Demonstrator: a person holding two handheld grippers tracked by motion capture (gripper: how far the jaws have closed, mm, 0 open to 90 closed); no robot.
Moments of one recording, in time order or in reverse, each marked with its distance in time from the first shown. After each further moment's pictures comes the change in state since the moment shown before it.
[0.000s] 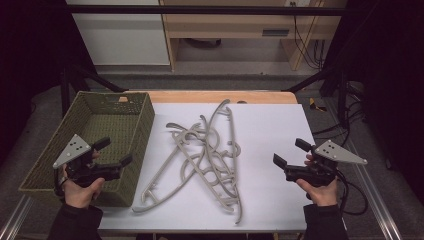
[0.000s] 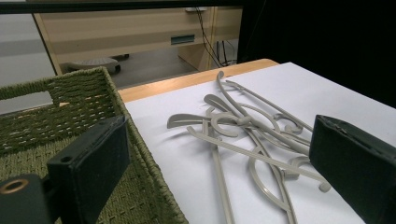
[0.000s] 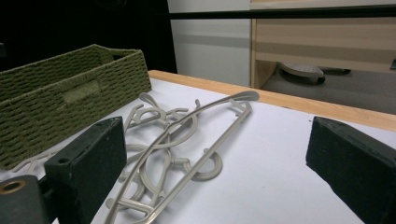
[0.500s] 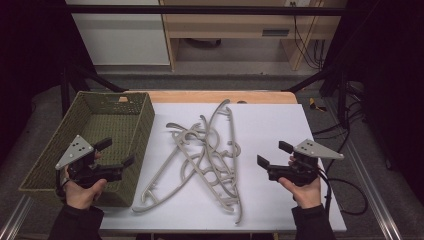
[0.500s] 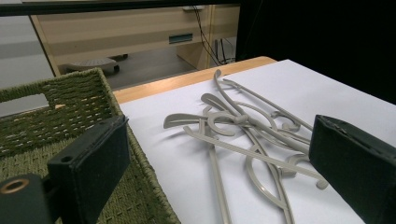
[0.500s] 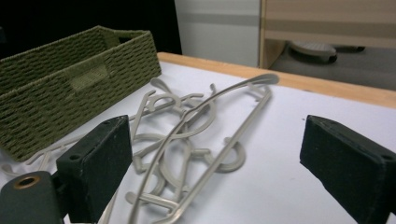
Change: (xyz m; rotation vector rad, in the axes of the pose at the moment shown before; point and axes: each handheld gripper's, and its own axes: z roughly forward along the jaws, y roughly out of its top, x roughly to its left) left arm -0.005 0.001 0.001 0.009 -0.005 0.020; right arm 0.033 0.003 0.030 0.097 0.019 0.033
